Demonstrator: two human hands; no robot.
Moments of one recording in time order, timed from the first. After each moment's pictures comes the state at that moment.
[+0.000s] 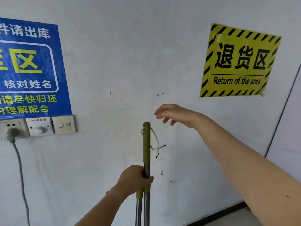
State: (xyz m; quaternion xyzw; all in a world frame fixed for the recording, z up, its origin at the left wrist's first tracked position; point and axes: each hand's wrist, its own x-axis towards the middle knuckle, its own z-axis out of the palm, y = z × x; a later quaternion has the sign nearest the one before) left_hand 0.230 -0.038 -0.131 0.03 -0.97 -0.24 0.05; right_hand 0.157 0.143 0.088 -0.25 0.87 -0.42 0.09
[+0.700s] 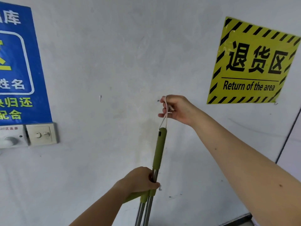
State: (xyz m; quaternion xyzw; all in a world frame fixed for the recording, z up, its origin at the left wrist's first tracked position) left_hand 0.113 -0.032 -0.117 -0.06 -0.97 -0.23 -0.04; right_hand 0.032 0.127 0.101 -0.25 0.62 -0.73 0.14
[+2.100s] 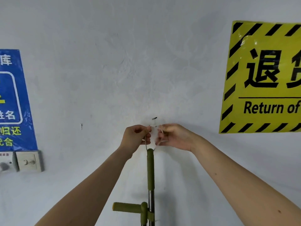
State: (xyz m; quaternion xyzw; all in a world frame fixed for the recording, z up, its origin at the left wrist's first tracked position) left_hand -0.033 0.007 0.065 0.03 -0.71 -0.64 0.29; right_hand -0.125 0.171 0.090 -0.37 0.56 -0.66 0.34
